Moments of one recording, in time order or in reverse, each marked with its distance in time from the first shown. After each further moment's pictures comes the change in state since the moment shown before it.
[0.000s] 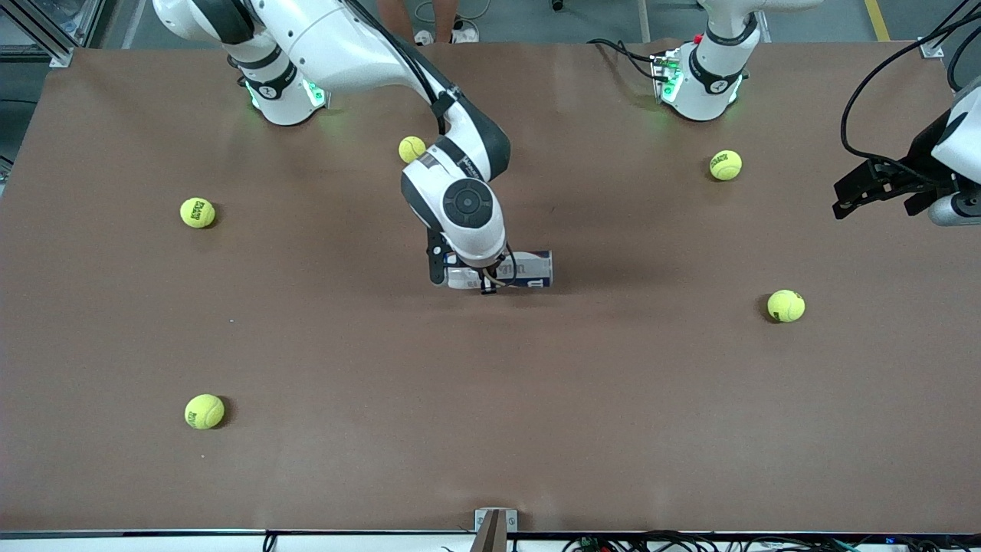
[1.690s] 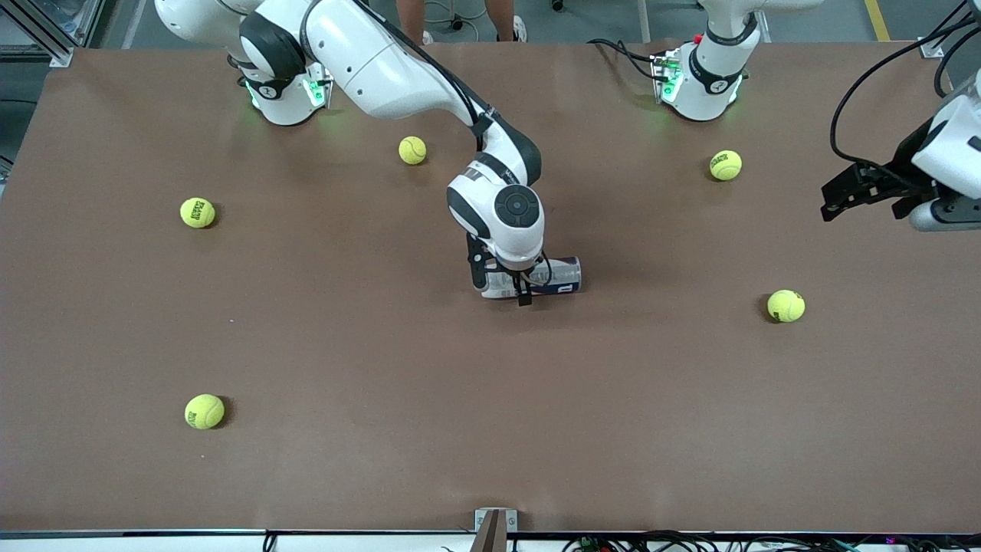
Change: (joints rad) left arm -0.020 0.029 -0.008 -0.009 0.000 -0.002 -0.001; right arm 0.091 0.208 -0.026 0.199 -0.045 0.066 0.048
